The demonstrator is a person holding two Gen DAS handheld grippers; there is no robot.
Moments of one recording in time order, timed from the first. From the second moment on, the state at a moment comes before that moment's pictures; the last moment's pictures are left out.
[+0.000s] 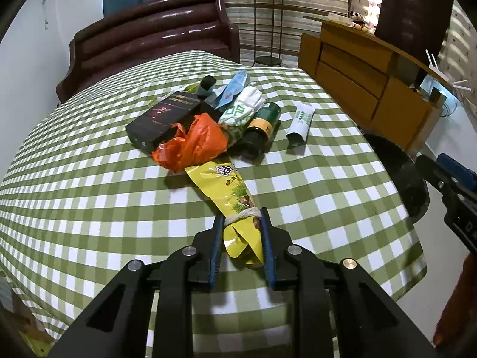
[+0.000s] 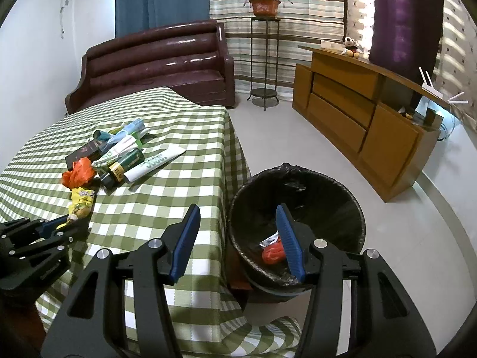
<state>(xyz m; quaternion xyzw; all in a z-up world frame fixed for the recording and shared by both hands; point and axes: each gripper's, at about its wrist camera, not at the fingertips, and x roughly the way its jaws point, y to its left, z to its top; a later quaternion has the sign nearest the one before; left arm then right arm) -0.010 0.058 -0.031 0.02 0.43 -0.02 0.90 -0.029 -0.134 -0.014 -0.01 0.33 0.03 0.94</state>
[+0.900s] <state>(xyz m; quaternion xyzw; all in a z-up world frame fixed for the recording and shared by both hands) -0.033 0.118 -0.010 0.02 0.39 0.00 0.92 -0.021 -0.051 0.000 -0.05 0.32 0.09 0.94</state>
